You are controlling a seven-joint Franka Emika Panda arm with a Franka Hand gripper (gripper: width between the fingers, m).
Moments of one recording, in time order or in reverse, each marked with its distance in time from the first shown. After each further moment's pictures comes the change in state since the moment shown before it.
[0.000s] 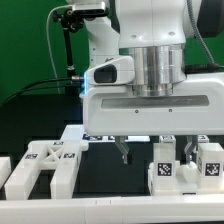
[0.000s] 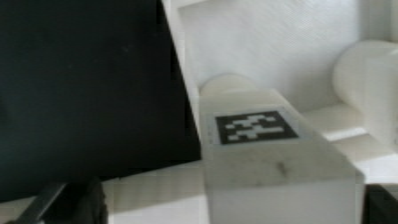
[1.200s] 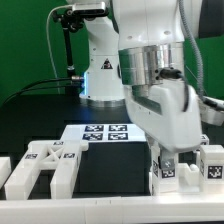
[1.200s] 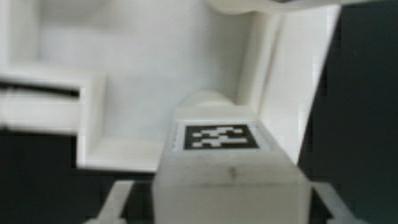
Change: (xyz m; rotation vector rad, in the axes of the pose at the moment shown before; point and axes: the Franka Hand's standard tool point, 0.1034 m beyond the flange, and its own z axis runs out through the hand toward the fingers) arm 0.003 -0.010 0.001 0.086 0.008 1.324
